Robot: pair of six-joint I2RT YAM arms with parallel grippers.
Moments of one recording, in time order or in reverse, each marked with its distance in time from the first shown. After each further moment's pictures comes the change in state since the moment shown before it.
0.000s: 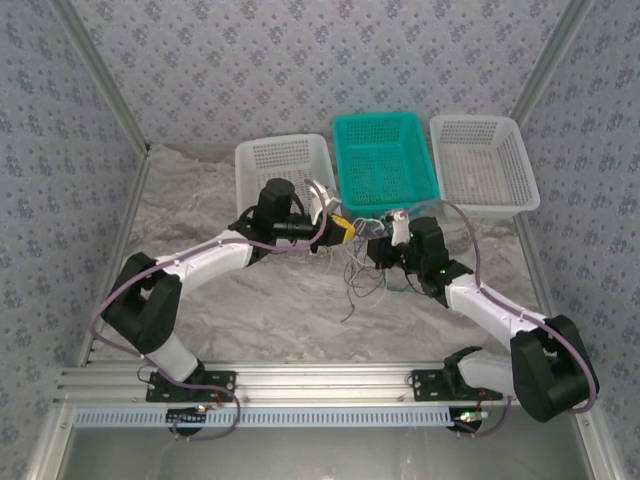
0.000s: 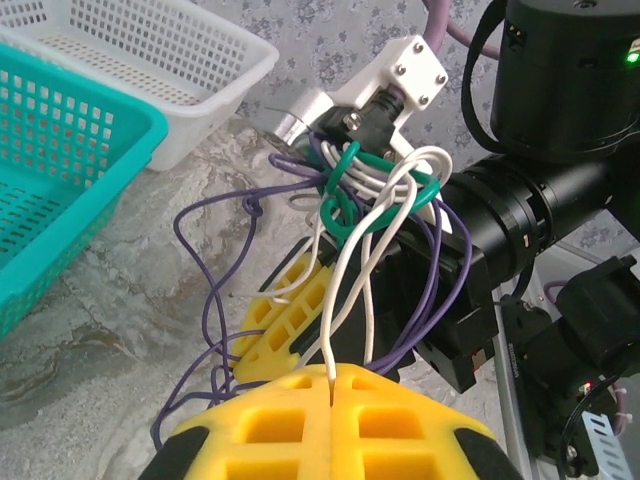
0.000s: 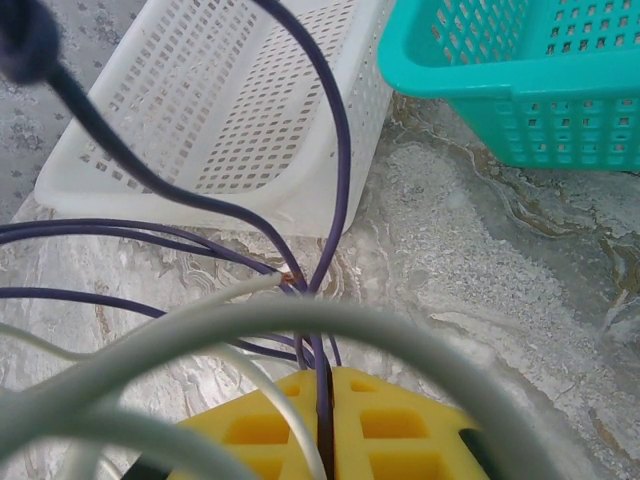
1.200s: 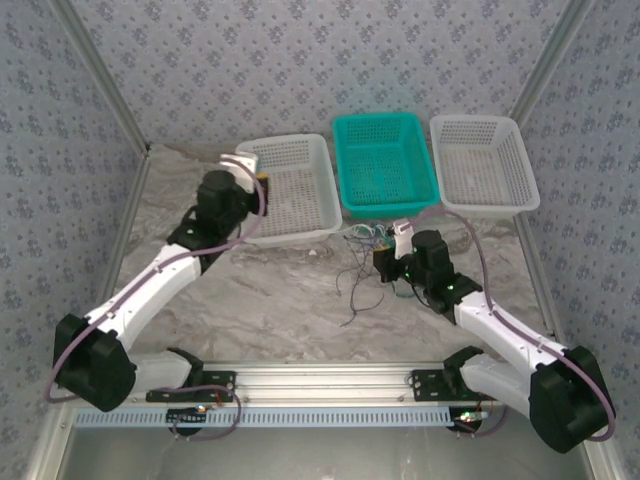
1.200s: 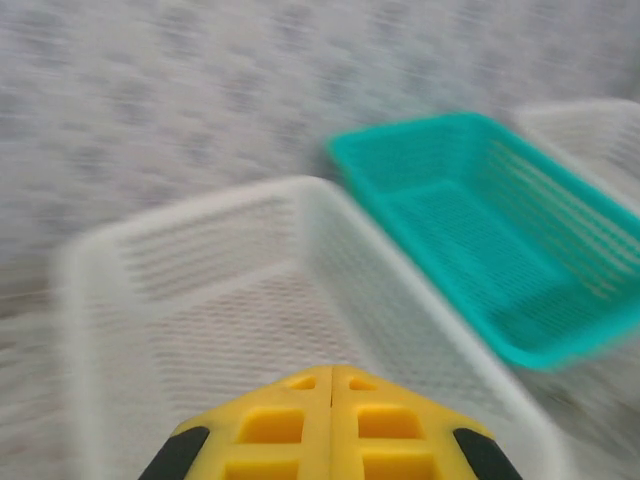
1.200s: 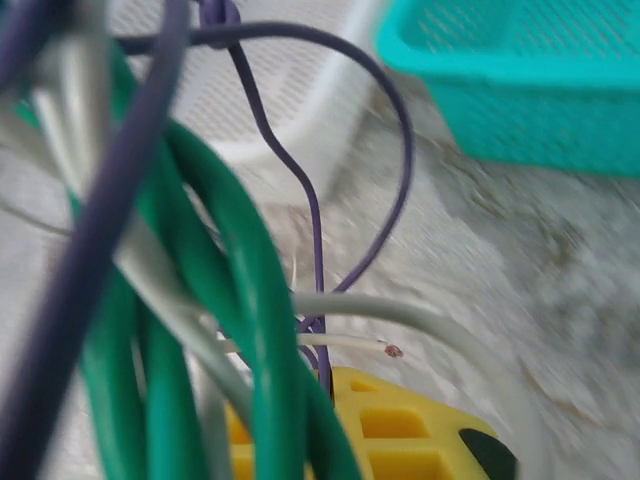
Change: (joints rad) left arm 0.206 -0.370 -0.061 -0.220 -0.913 -0.007; right arm 0.054 -0.175 -0.074 -0.132 0.145 -0.119
